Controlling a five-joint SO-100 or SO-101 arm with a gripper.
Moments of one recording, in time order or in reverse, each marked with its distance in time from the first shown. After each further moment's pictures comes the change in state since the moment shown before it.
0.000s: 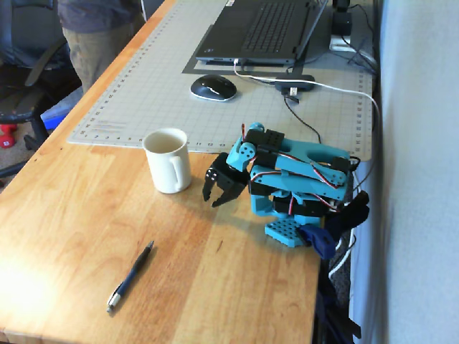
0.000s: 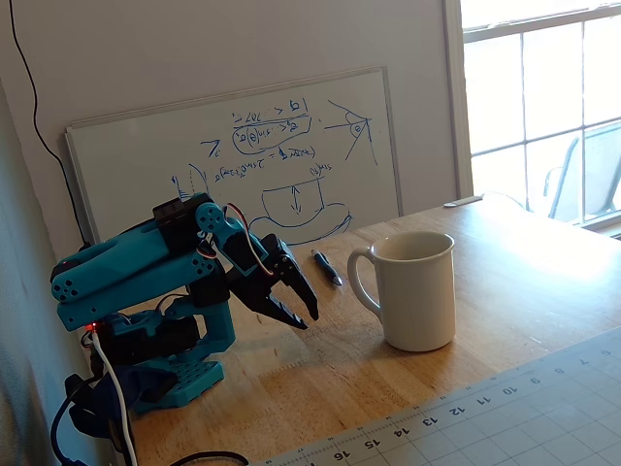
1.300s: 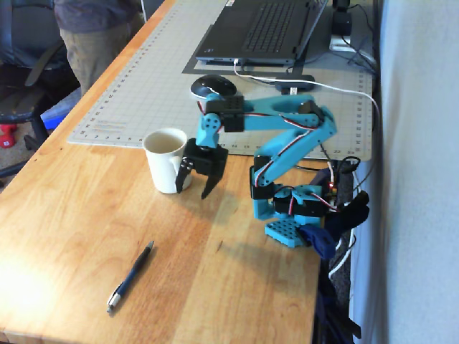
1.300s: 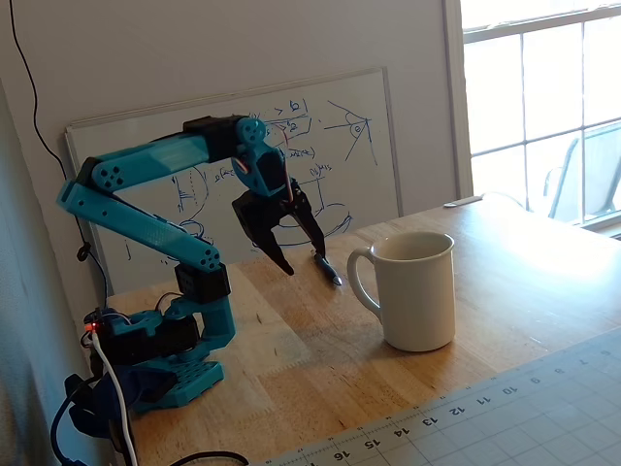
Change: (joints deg) arm -15.6 -55.1 -45.1 8.3 0.6
